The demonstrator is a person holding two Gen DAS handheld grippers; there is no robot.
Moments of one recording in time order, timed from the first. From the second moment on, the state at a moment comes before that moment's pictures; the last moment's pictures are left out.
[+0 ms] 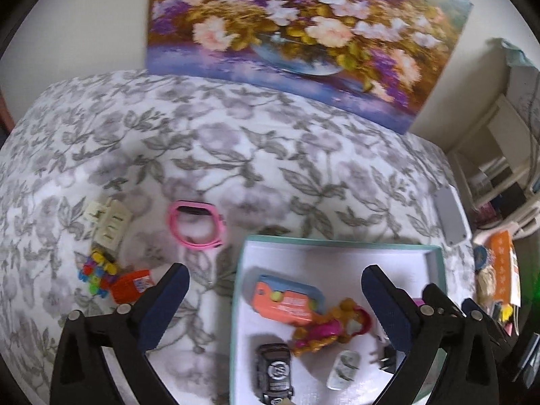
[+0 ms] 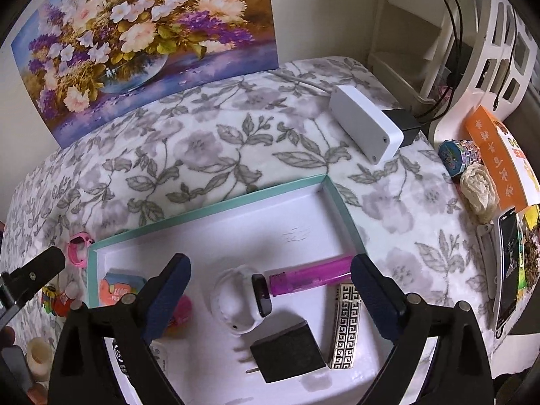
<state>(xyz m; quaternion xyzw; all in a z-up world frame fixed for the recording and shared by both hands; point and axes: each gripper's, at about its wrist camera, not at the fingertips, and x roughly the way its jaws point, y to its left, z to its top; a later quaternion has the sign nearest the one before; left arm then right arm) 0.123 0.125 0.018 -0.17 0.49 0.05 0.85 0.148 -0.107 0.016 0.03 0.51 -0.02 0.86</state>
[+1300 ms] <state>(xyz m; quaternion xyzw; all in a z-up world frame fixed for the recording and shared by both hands) 0.031 0.314 0.018 -0.22 0.50 0.23 0.80 0.101 0.092 0.012 -0.04 0.54 0.10 0.84</state>
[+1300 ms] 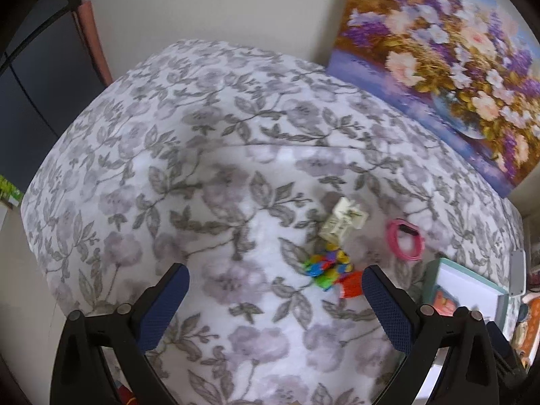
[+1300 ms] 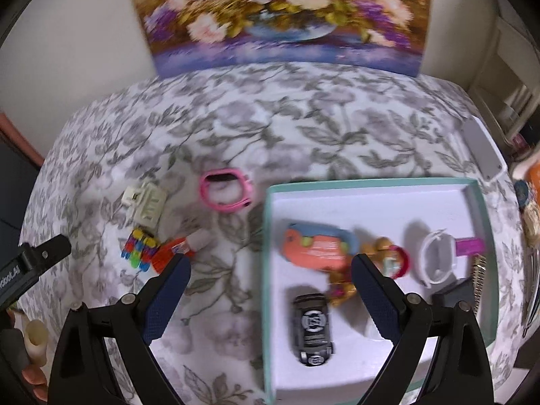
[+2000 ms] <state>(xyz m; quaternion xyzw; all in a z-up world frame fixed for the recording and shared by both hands) 0.045 0.350 -0.049 -0.30 0.55 0.26 0.74 0.101 0.167 -0.053 -0.11 0.56 0.19 0.80</state>
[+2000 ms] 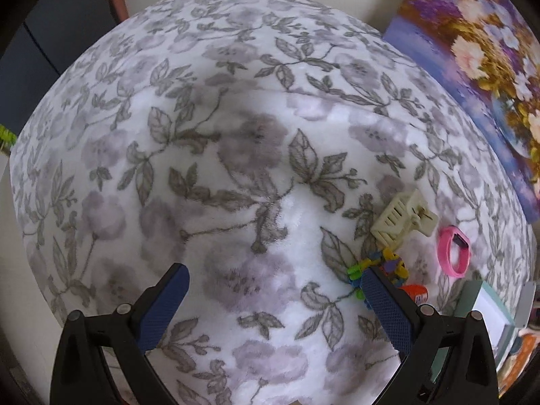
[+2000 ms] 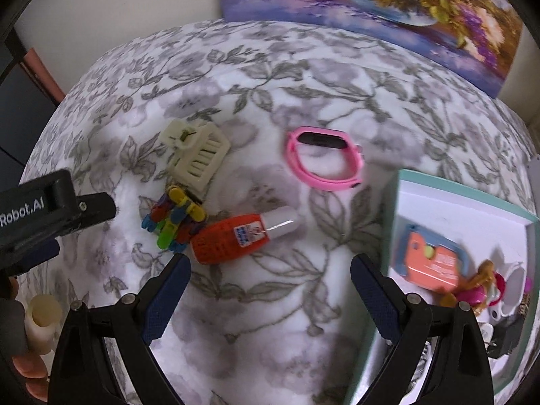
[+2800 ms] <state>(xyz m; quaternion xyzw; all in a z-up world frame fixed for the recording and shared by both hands) 0.050 0.364 -0.064 -0.32 0.56 0.26 0.72 0.114 0.198 -0.084 -0.15 0.55 0.20 0.80</state>
